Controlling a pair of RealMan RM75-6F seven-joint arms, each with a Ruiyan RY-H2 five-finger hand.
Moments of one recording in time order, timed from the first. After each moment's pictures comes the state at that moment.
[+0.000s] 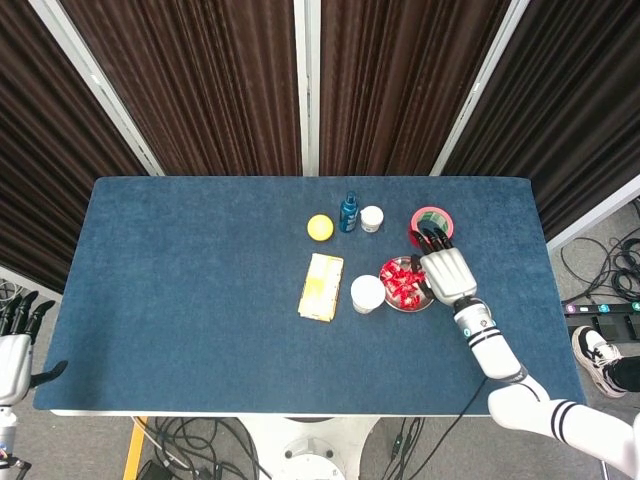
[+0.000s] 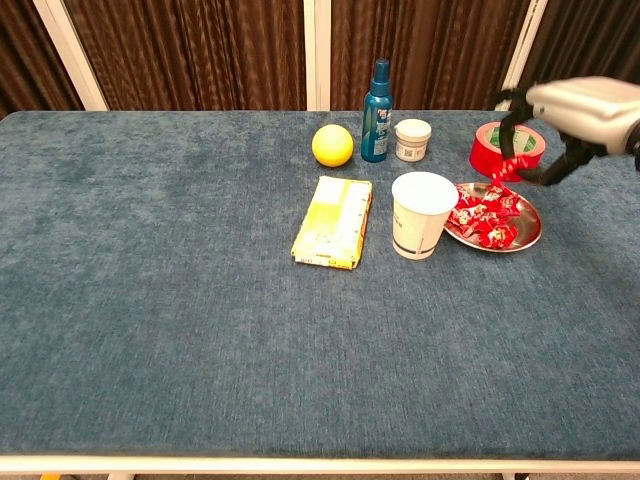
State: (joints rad) left arm -0.03 -1.16 -0.05 -1.62 1.39 1.51 0.16; right arm 0.65 -1.45 0.20 -1.38 -1.24 0.95 -0.29
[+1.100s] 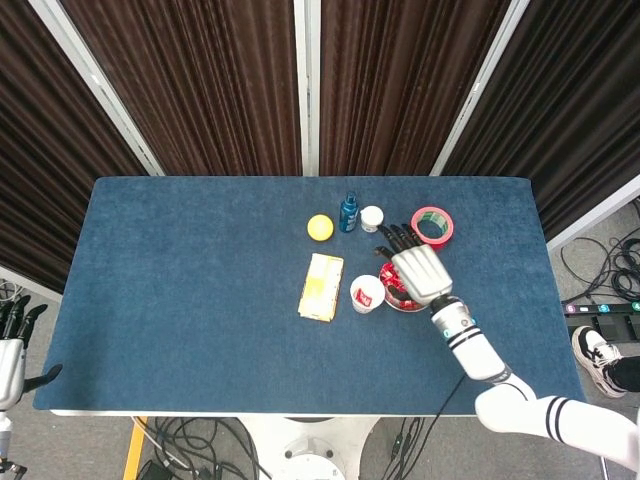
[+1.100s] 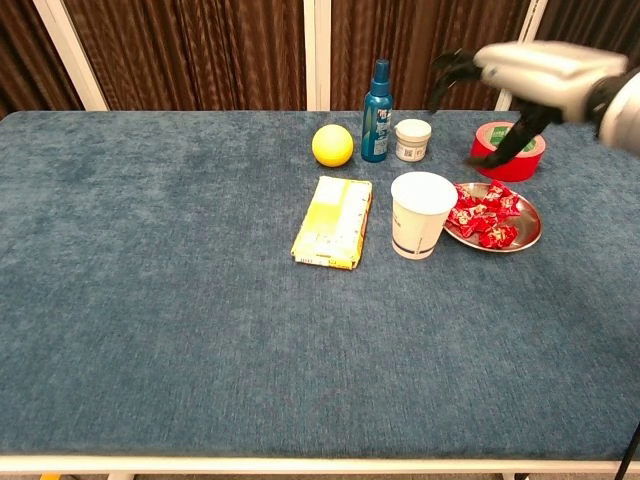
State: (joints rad) left arm -0.01 -1.17 -0.05 -1.58 1.39 1.51 0.12; right arm 0.71 -1.40 0.21 -1.53 -1.20 0.98 -0.31
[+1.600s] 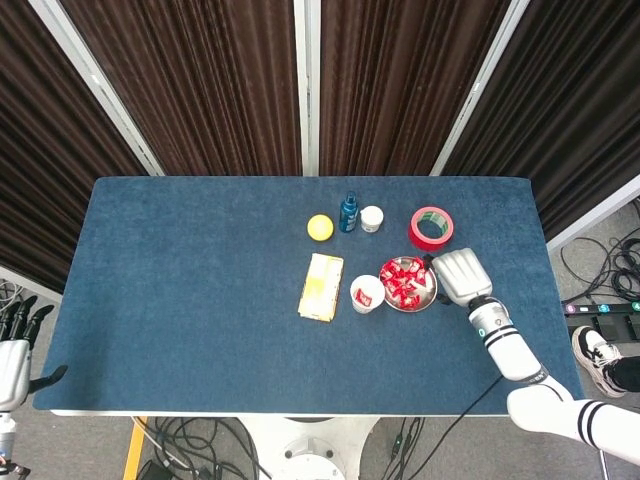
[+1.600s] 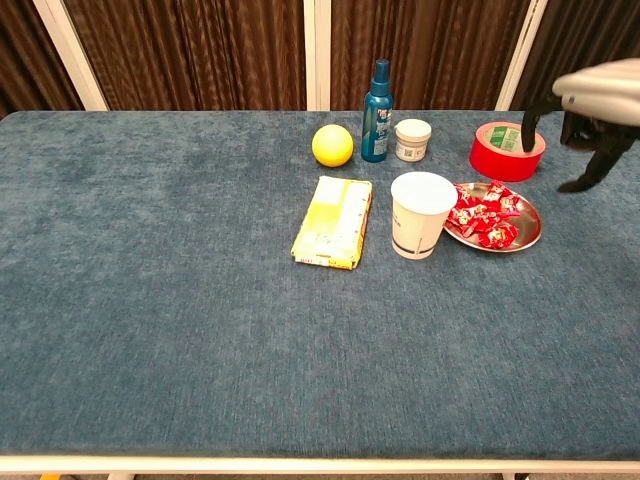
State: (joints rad) left arm 0.00 -1.17 -0.04 -1.60 1.41 1.52 0.13; right arm 0.70 -1.33 0.13 -1.48 -1.08 0.88 -0.45
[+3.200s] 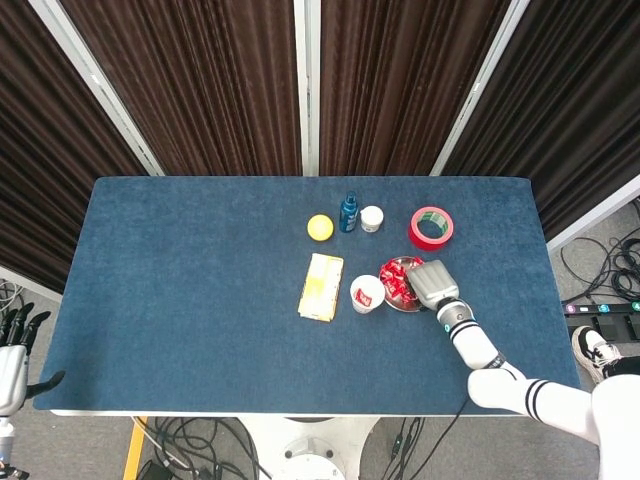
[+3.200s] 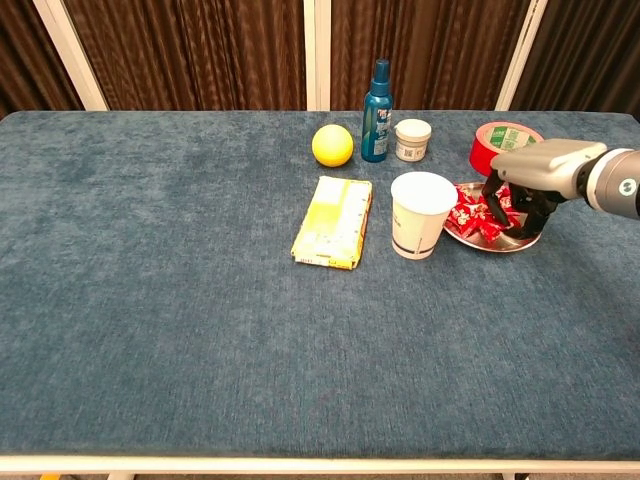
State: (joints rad) left arm 0.01 -1.19 -0.04 -1.55 1.40 1.51 0.09; right arm 0.83 -1.52 0.08 -1.28 -0.86 0.74 -0.52
